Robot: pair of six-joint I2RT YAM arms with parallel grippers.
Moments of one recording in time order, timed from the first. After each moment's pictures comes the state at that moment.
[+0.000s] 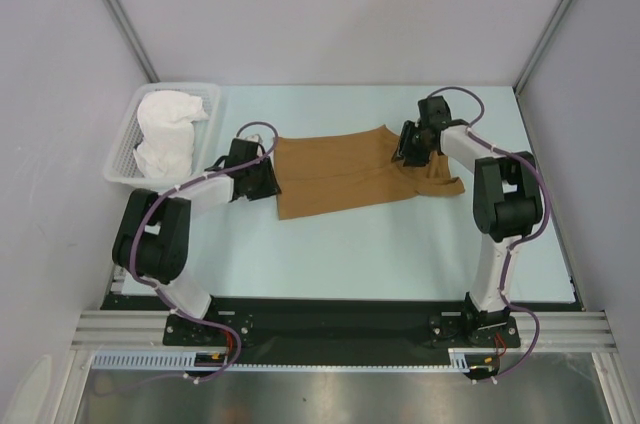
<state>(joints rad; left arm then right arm) -0.27 1.65 0.90 -0.17 0.09 -0.46 0.19 1.99 1.44 -0.43 -0.19 0.46</state>
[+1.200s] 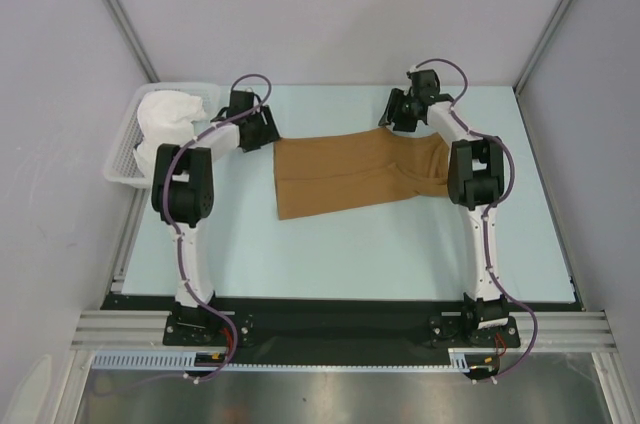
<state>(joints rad) -0.14 2.13 1.55 -0.25 0.06 -0.46 0.15 2.47 2.12 -0.46 -0.27 0.39</state>
